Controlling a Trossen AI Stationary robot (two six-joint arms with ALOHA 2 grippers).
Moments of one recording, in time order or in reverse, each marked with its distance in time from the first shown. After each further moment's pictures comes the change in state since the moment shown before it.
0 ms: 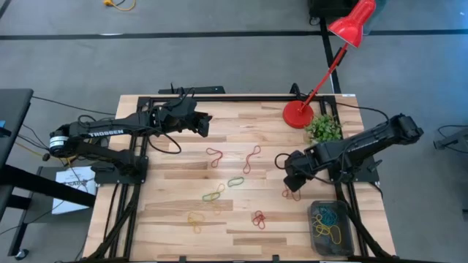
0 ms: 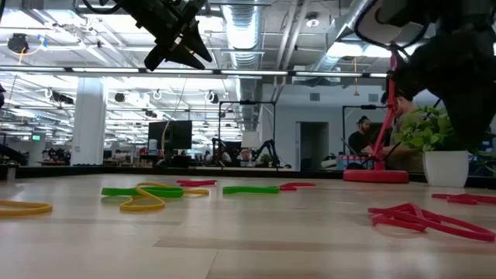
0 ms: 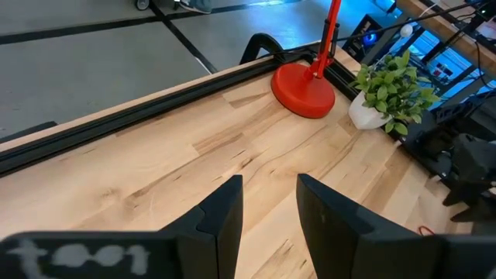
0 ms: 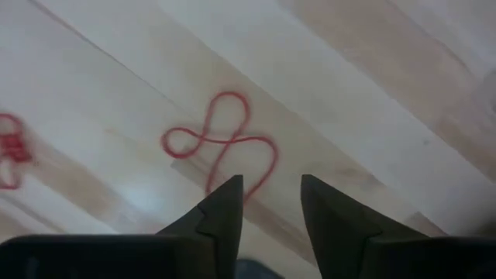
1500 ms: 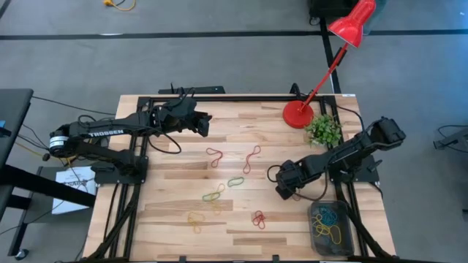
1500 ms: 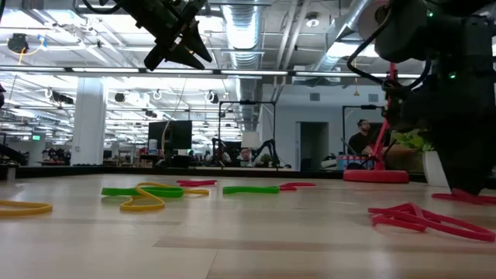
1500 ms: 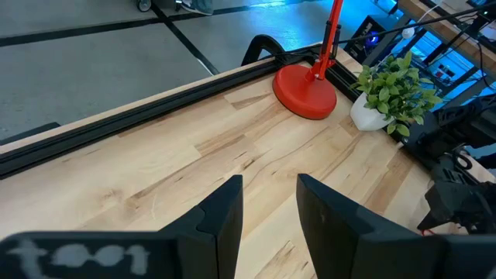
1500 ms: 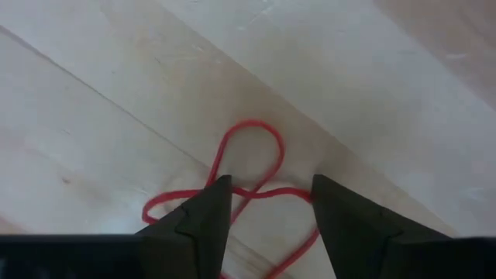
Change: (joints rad) left arm 0.000 0.000 0.000 0.000 -0.007 0.001; right arm 0.075 0.275 -0.081 0.296 0.052 0.080
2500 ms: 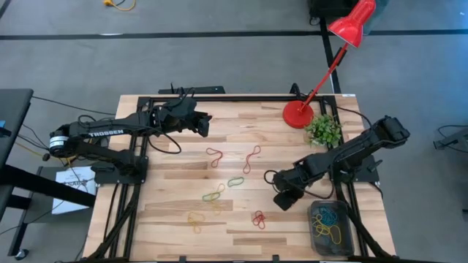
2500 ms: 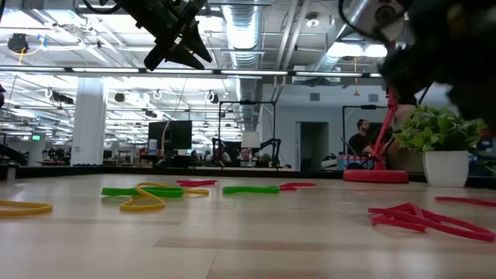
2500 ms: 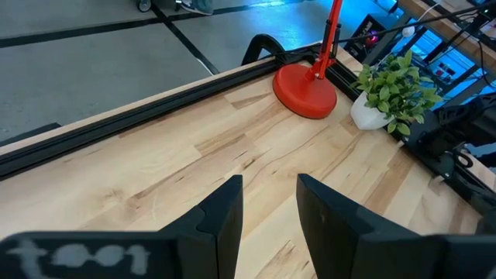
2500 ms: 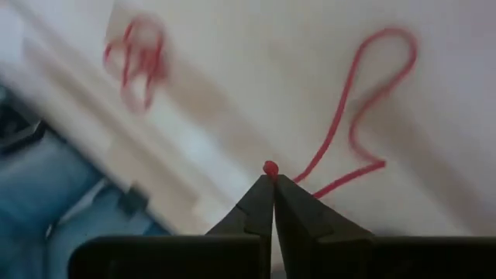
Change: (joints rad) left arm 0.000 0.000 0.000 -0.001 0.000 0.005; right arm 0.039 -0.083 0.152 0.014 -0.315 -0.003
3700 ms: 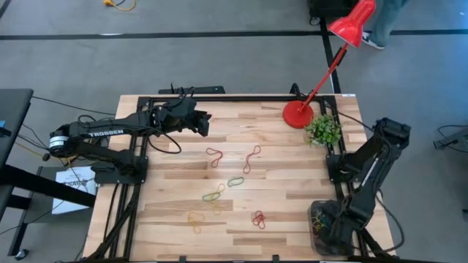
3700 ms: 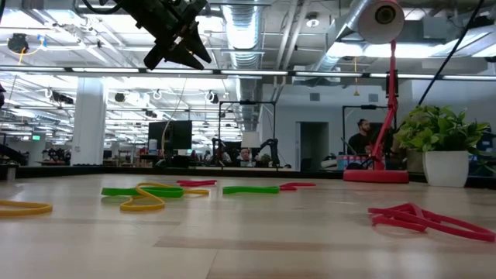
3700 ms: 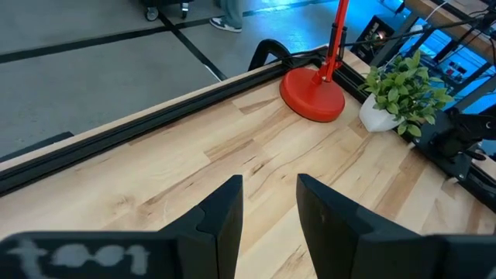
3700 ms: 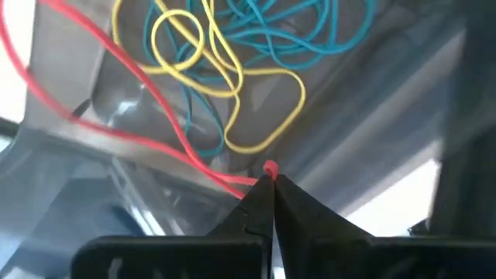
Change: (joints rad) left arm 0.001 0.000 0.000 0.003 -0.029 0.031; right arm 0.735 0.009 0.082 -0.235 0.011 0.890
